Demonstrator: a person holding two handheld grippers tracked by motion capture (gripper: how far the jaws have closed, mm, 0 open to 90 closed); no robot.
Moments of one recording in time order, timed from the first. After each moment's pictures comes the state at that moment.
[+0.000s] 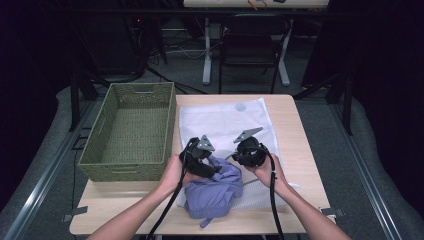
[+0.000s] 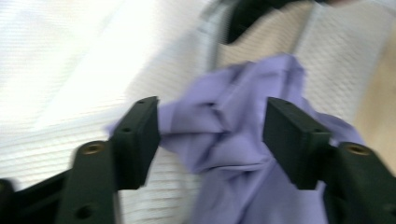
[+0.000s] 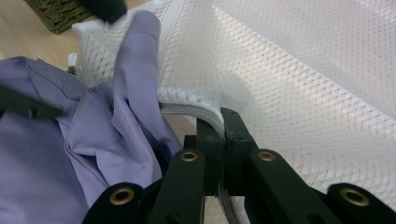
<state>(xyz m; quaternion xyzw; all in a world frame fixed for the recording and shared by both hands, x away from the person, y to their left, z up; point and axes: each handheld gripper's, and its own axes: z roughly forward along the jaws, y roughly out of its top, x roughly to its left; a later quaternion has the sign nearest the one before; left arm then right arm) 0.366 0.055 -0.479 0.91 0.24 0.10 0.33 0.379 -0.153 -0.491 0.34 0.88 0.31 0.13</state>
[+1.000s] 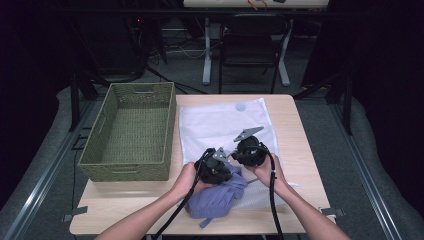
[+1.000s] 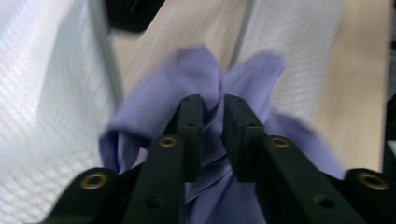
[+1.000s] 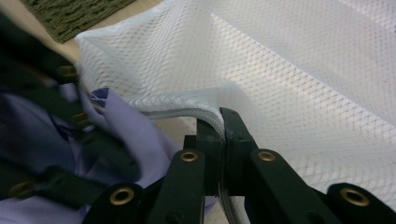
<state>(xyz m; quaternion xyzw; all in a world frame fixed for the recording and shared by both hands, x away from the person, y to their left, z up) 0.360 0.018 -0.517 0.93 0.19 0.02 0.32 0.379 -0.152 -0.488 0.34 0.87 0.32 0.14</state>
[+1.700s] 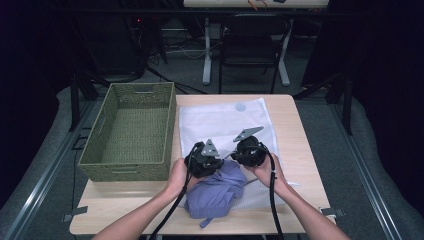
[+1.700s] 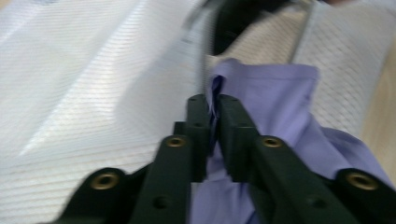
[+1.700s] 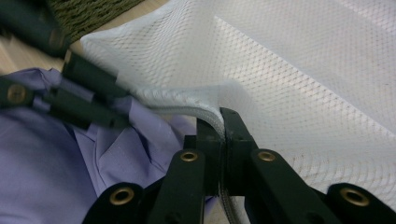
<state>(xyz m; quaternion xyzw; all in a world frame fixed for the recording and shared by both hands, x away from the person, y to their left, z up) 0.351 0.035 -0.497 0.91 0.20 0.10 0.36 0.377 -0.152 -0.484 0.34 0.88 0.32 0.13</state>
